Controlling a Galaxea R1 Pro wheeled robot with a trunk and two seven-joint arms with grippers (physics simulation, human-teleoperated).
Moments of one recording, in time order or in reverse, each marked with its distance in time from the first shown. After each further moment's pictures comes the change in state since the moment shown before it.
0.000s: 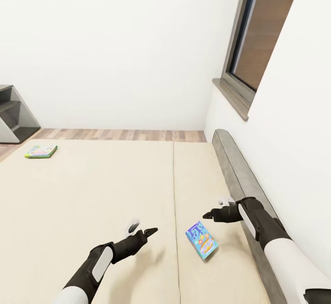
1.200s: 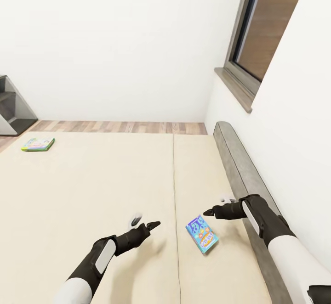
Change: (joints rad) left arm -0.040 -0.010 -0.012 0.005 0.000 0.004 -0.026; right arm -0.019 -0.029 0.000 0.003 0.004 0.001 0.107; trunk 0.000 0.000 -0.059
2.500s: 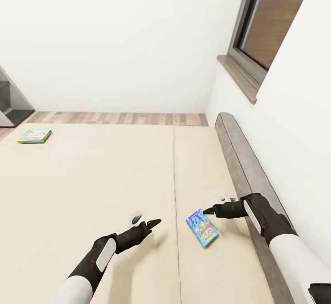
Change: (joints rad) left arm -0.011 -0.001 -0.001 0.007 -0.012 -0.016 -0.042; right arm -0.009 -0.010 0.000 0.004 0.004 -0.003 0.055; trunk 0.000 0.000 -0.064
